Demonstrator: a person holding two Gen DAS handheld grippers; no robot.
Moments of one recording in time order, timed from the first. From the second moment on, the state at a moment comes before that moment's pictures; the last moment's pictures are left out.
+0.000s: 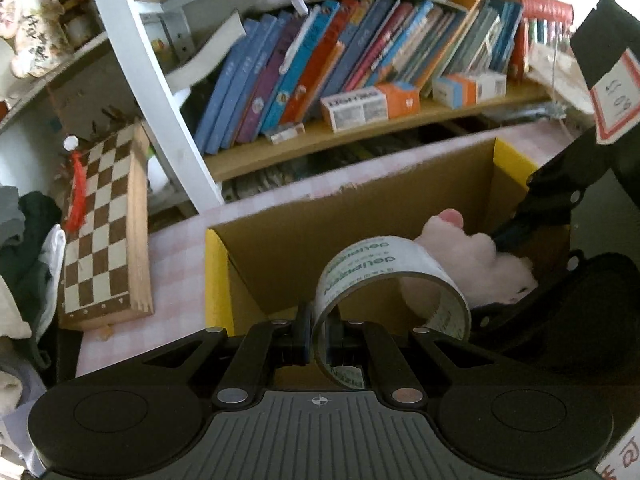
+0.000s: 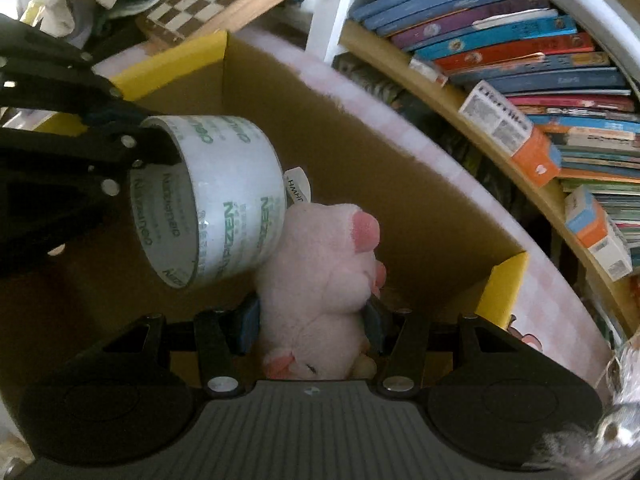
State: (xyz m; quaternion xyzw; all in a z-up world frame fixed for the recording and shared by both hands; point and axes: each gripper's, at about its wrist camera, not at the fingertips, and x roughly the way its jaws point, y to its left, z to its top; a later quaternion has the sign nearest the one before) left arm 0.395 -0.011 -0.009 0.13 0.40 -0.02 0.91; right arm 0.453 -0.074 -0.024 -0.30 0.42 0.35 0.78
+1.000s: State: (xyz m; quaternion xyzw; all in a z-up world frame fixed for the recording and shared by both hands) left arm 0.404 -0.021 -0.013 0.16 0.42 0.01 0.89; right arm 0.449 -0.076 -0.019 -0.28 0.41 0.38 0.78
